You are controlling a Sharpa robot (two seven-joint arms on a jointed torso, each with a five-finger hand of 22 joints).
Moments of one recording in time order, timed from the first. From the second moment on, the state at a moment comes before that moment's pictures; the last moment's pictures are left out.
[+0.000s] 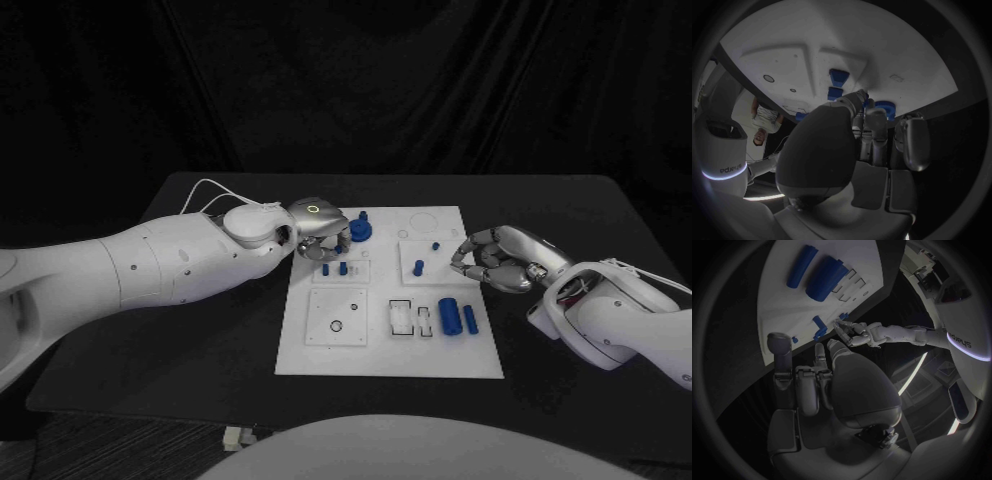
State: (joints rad) left arm 1.19 -0.63 -0.21 1.19 -1.77 -0.29 0.16; left_hand 1.56 -0.20 0.42 0.18 0.14 1.09 0.04 0.12 0.25 1.12 0.00 0.17 0.17 1.37 -0.07 1.07 0.79 0.06 1.45 0.05 1.27 1.31; right arm 1.14 -1.02 -0.21 1.69 -1.21 -0.50 0.00; right_hand 1.41 0.04 0.07 0.22 0.39 0.79 0.11 0.50 0.26 1.46 0.03 1.58 1.31 1.47 -0.04 1.56 1.31 0.12 1.39 0.07 0.62 1.31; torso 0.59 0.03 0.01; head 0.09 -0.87
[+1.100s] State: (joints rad) left arm 1.19 -0.65 -0.21 1.19 -1.77 -0.28 0.14; left_hand 1.54 -0.21 0.26 0.23 0.07 0.80 -0.08 0.06 0.13 0.79 0.03 0.08 0.10 1.31 -0.05 1.01 0.70 0.06 1.42 0.06 1.18 1.31; right arm 1.14 -1.02 -0.21 1.69 -1.21 -0.50 0.00; right_hand 1.41 0.04 0.07 0.22 0.39 0.79 0.11 0.50 0.26 1.46 0.03 1.58 1.31 1.47 -0.04 1.56 1.31 0.12 1.39 0.07 0.61 1.31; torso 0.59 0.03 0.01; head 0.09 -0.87
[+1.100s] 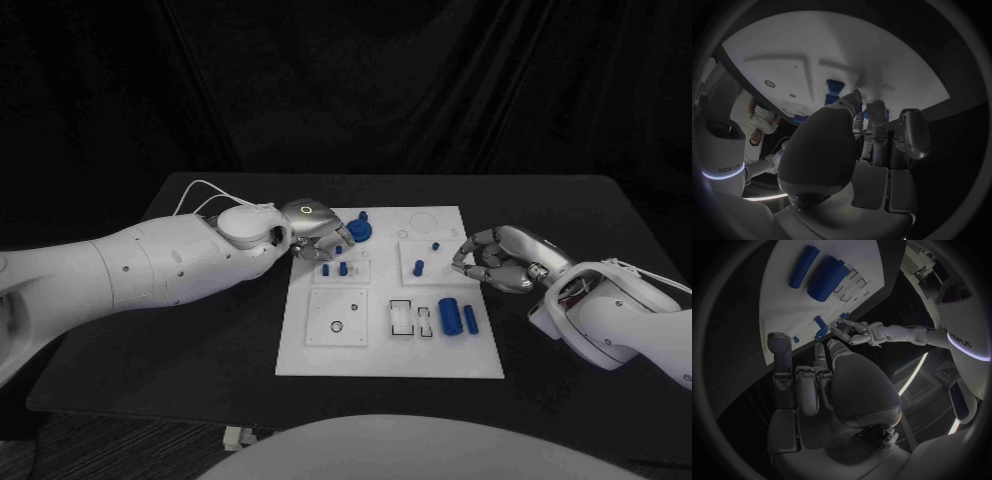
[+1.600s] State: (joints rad) left arm 1.25 -0.81 -0.21 1.32 -1.77 -0.51 0.17; left_hand 1.49 -0.21 0.24 0.29 0.06 0.87 -0.09 0.08 0.12 0.86 0.00 0.18 0.10 1.35 -0.06 1.07 0.78 0.06 1.44 0.06 1.22 1.31; right arm 1.21 -1.04 -0.21 1.69 -1.21 -0.53 0.00; right_hand 1.44 0.00 0.09 0.22 0.39 0.79 0.11 0.50 0.25 1.42 0.03 1.46 1.32 1.47 -0.04 1.46 1.31 0.17 1.33 0.06 0.36 1.30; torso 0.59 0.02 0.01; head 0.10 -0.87
